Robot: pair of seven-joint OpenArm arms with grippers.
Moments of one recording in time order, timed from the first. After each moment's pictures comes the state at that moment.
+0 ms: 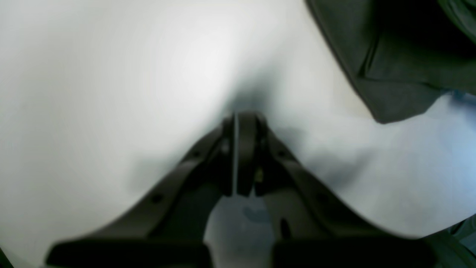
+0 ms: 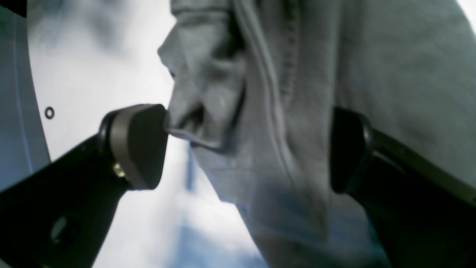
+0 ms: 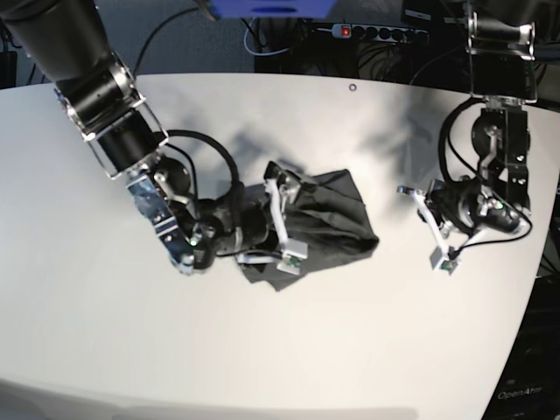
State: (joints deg) left arm -7.3 -21.2 -0.3 90.9 -25.2 -16.0 74.6; right arm 25.5 10.1 -35.4 65.4 32.1 40.7 -50.8
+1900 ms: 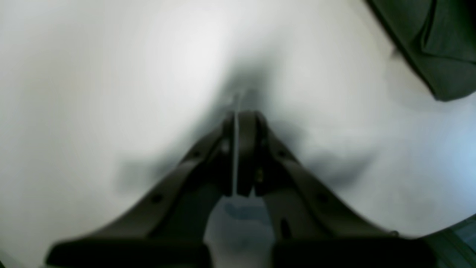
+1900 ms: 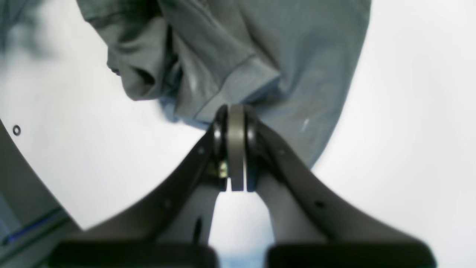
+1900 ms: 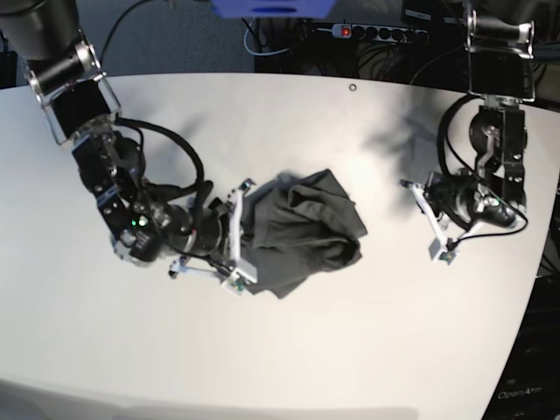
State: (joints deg) left arm -6.6 -21.1 0.1 87.8 -25.0 -16.0 74.4; right arm 18.8 20.2 -30.8 95.6 31.9 33.3 -66.0
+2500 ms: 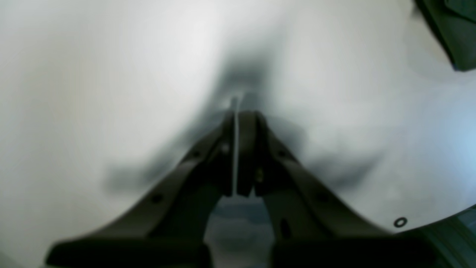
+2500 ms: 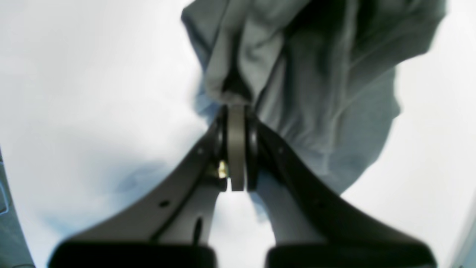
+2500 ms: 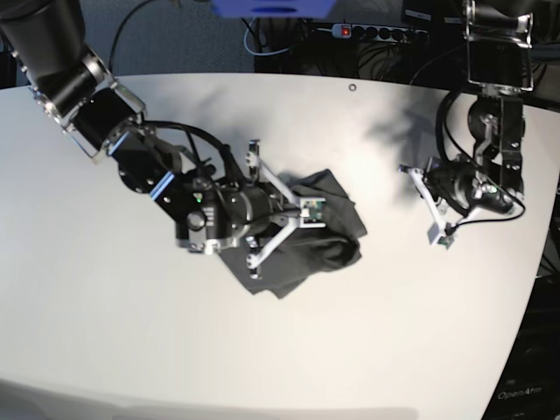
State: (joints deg) left arm -3.9 -21.1 -0.3 87.9 -24.9 -16.0 74.4; right arm 23.6 16.7 -46.1 95.4 16.8 33.3 -62.7
